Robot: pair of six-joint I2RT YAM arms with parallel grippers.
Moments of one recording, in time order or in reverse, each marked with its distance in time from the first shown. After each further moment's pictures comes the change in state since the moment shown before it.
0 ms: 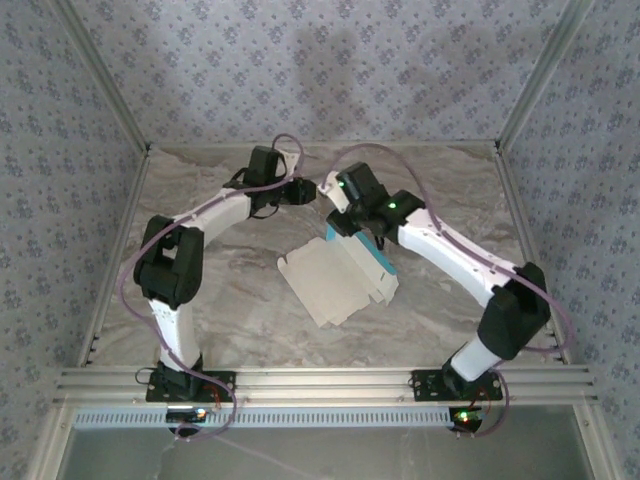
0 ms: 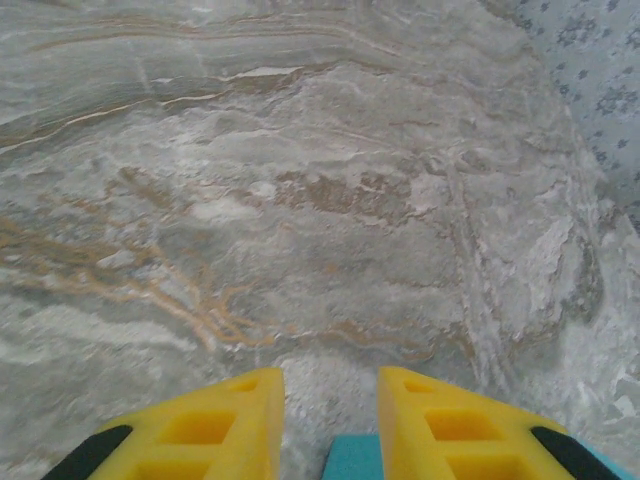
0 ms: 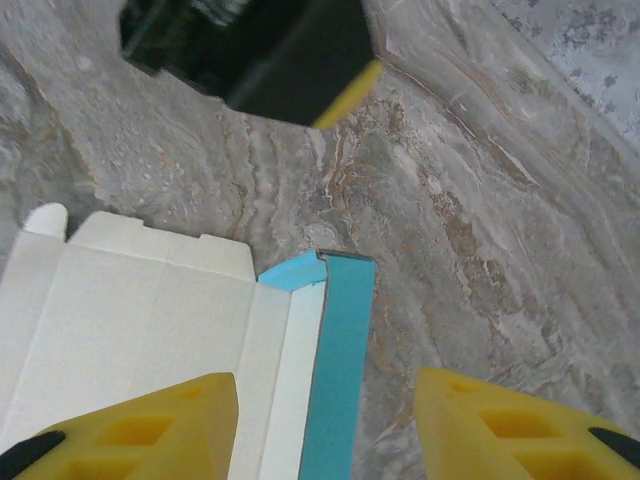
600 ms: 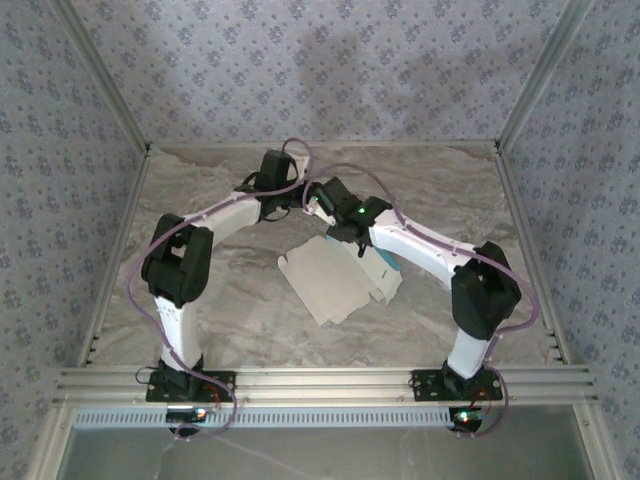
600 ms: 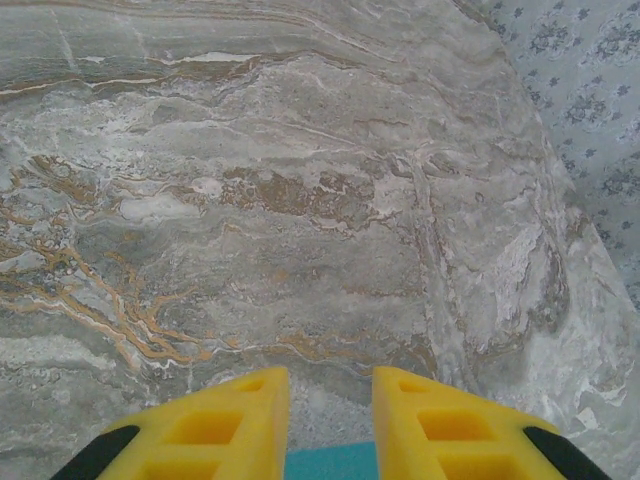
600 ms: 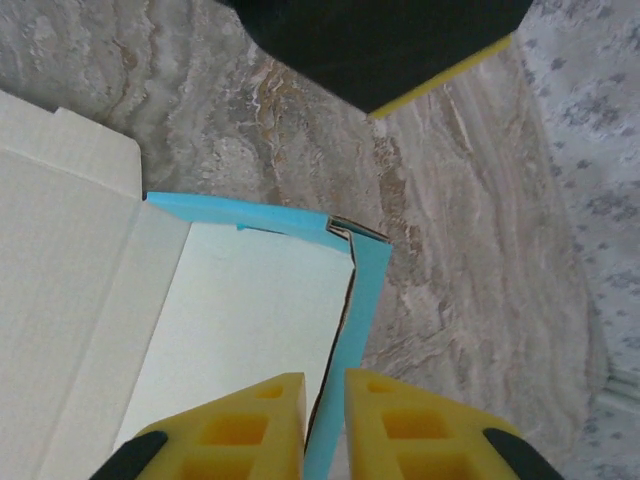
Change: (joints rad) left arm -0.046 0.029 -0.004 0.061 -0.005 -0.088; right arm 0.046 0.148 -0.009 0.035 0.291 -0.241
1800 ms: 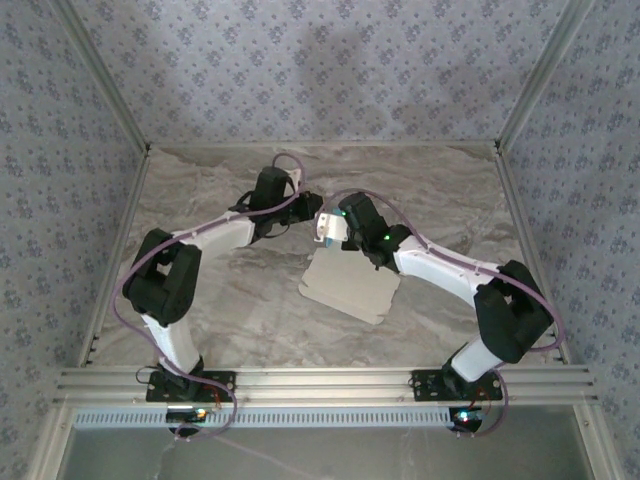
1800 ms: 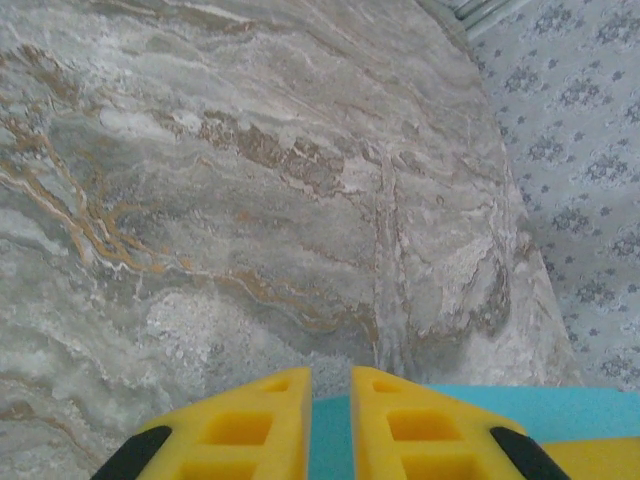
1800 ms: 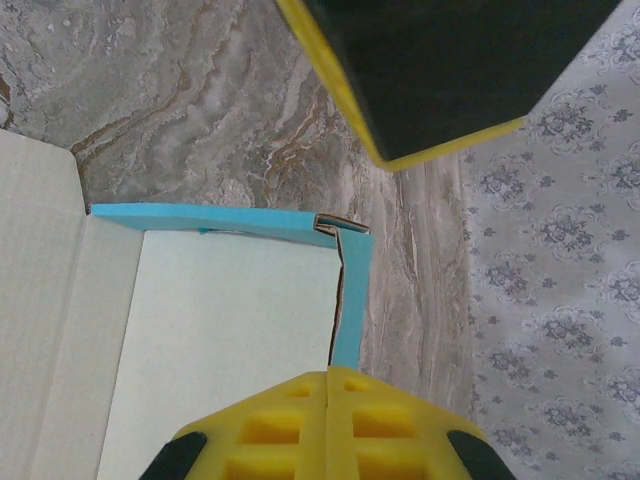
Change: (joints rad) left arm -0.042 -0.169 -0.250 0.150 -0.055 -0.225; right arm -0.045 -0.199 -0.369 0.459 -0.168 -0.497
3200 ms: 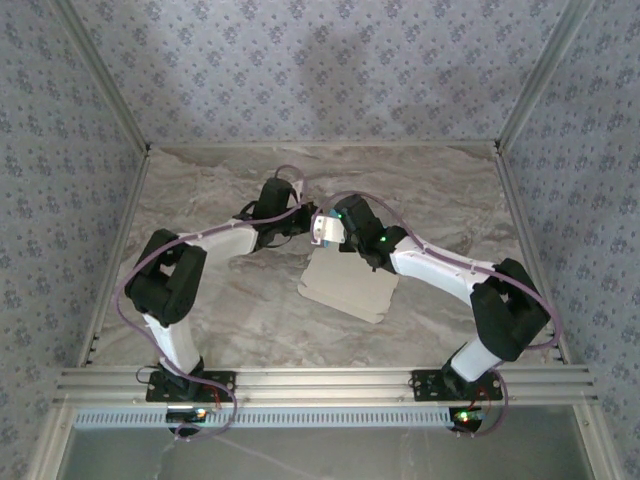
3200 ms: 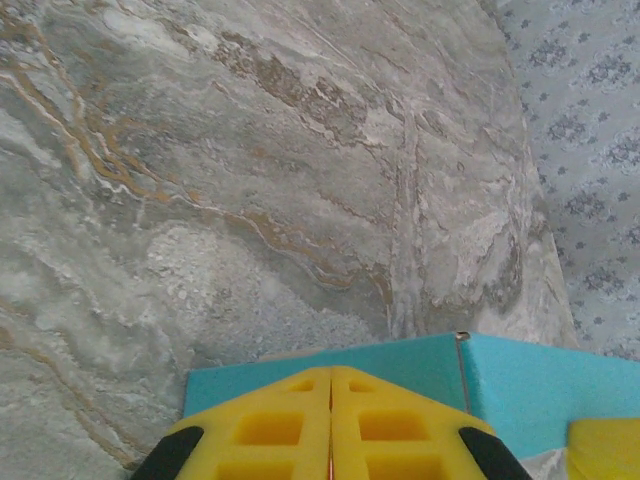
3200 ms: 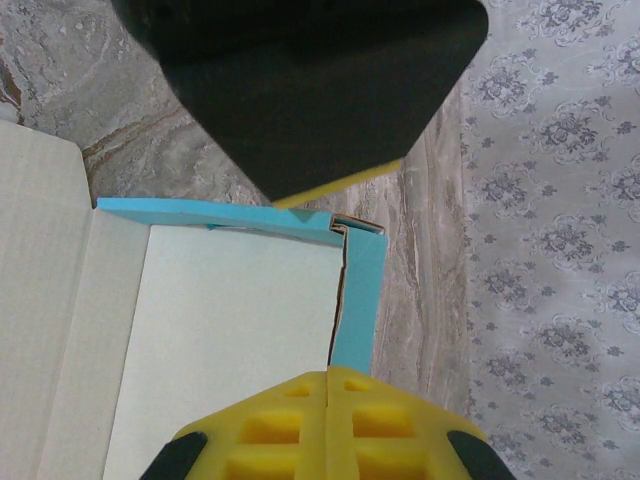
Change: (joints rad) left arm -0.028 0.009 -0.069 0.039 -0.006 -0.059; right arm 0.022 0.018 0.003 0.007 0.019 -0.010
